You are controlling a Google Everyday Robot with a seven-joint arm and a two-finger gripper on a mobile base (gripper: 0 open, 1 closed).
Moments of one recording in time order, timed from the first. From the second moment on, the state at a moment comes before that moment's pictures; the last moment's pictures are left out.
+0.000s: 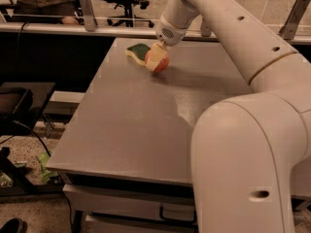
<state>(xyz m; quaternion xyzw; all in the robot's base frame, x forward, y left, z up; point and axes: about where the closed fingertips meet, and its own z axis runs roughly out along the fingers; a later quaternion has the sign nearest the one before) 0.740 -0.025 0.873 -0.54 0.81 0.08 0.20</state>
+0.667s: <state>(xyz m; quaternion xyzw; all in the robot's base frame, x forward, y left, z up) 0.755 -0.027 0.863 -0.52 0.82 0.07 0.21</state>
